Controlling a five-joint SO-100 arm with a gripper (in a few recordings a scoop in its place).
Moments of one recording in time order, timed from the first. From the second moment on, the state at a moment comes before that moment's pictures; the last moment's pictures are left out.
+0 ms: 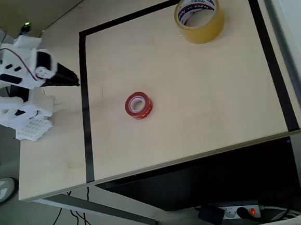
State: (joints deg) arm 6.1 143.9 129.4 74.4 -4.5
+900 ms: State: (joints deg) arm 10.2 94.0 117.8 62.6 -11.3
